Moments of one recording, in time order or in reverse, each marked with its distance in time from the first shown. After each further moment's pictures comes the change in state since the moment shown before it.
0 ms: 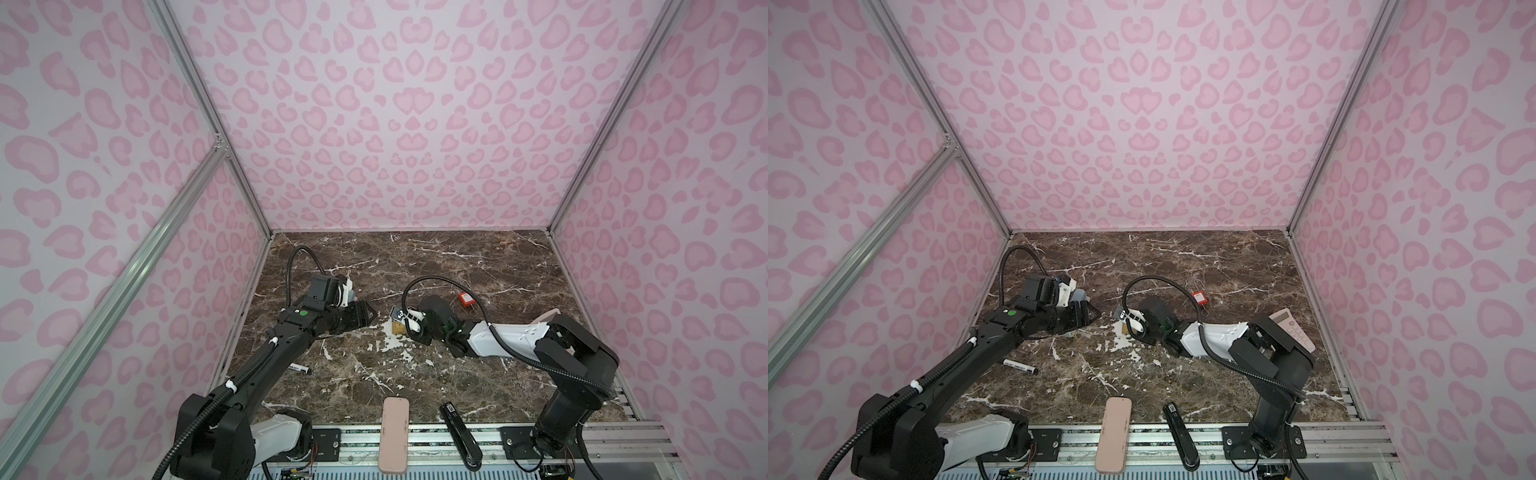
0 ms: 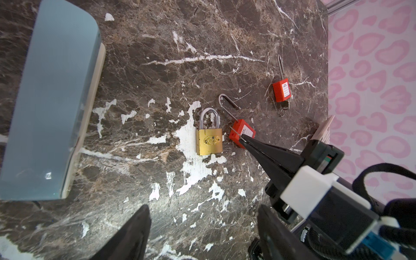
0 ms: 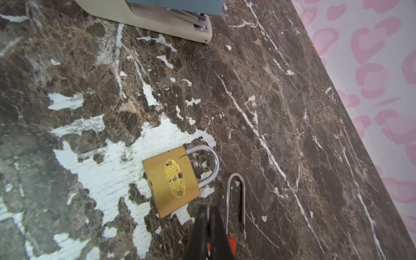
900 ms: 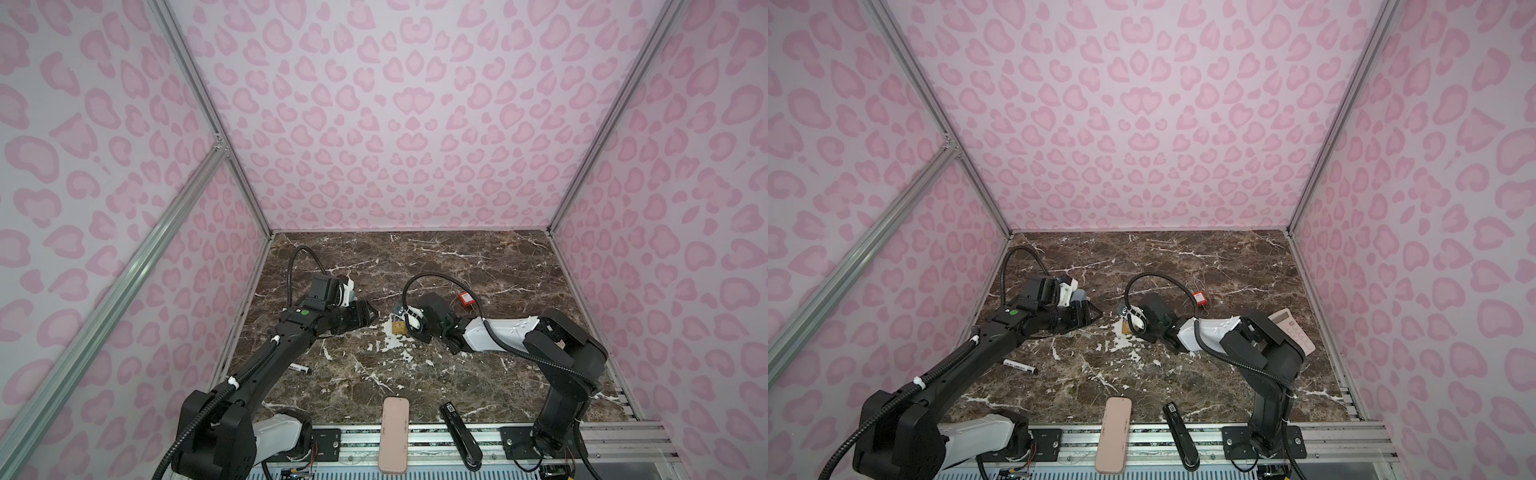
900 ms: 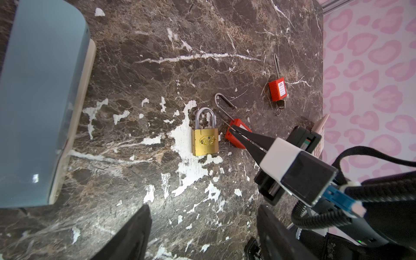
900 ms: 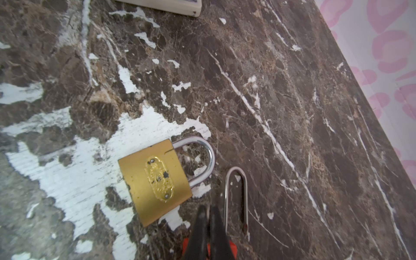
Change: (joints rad) left arm 0.000 0.018 -0.004 0.018 0.024 -0.009; right arm -0.028 0.068 0.039 -0.024 0.010 0.045
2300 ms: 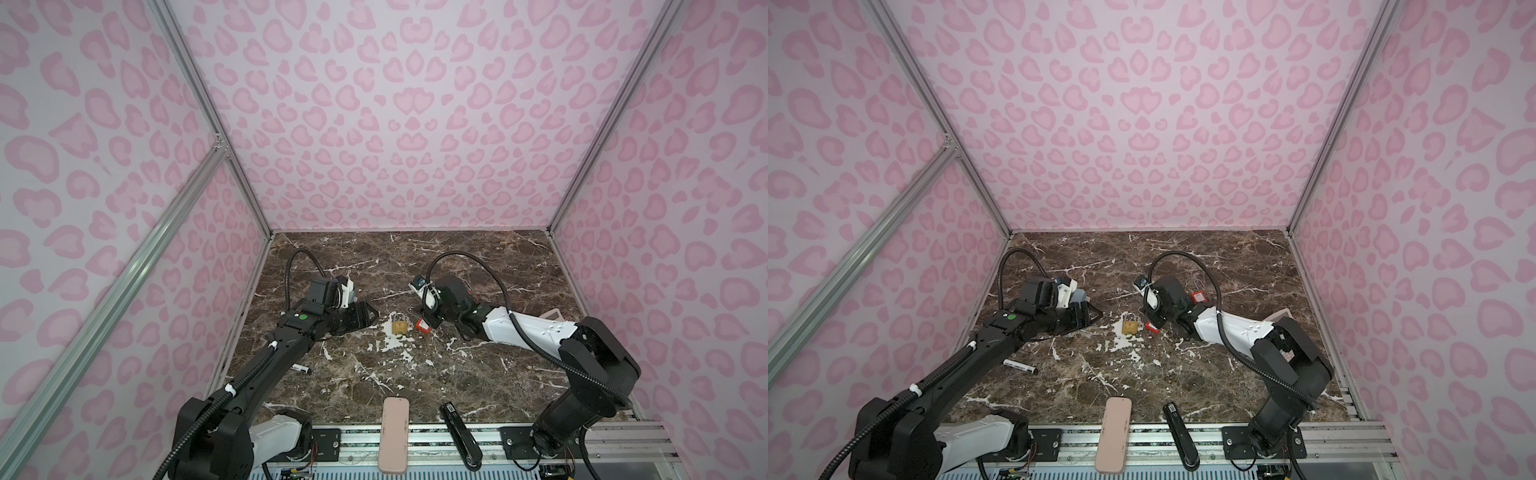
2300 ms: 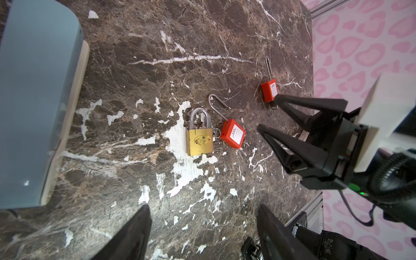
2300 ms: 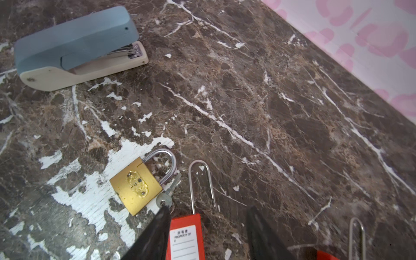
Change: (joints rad) left arm -0.008 -0.039 -0.035 0.037 0.013 -0.015; right arm -0.113 -0.161 0.062 -0.192 -0.096 0.306
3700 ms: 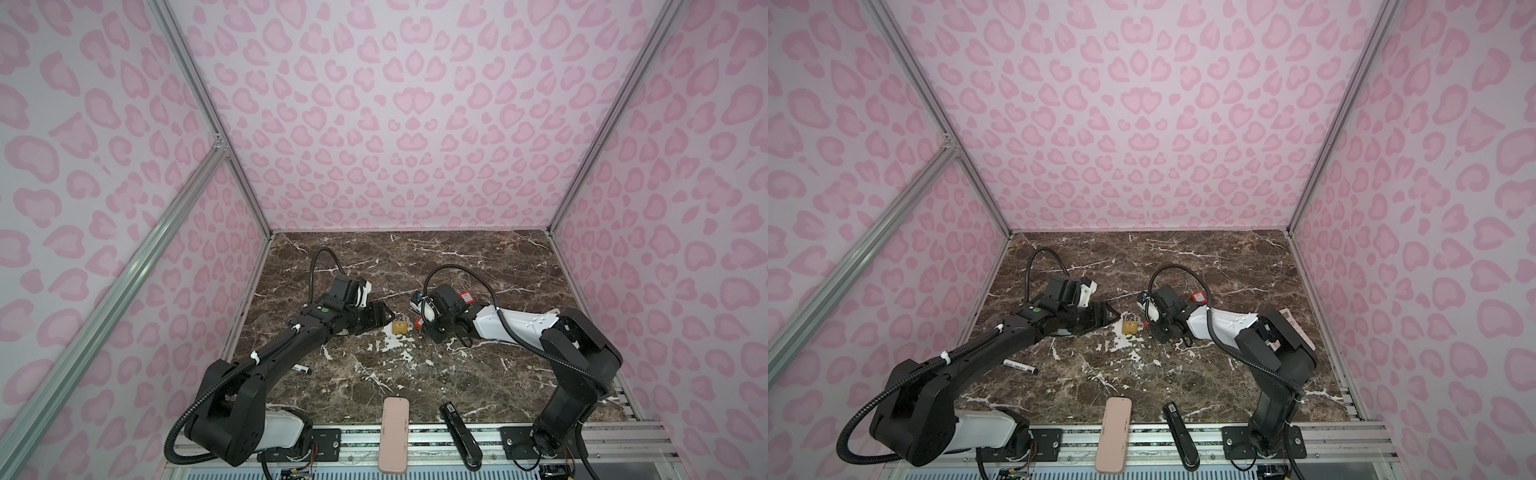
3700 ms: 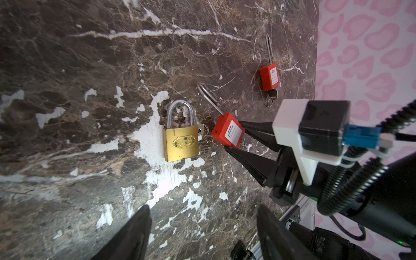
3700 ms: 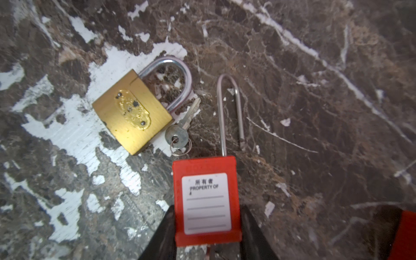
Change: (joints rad) left arm -0.126 0.174 0.042 0.111 0.007 -0.090; right arm 0.010 0.078 -0.003 -0.204 -0.026 0.022
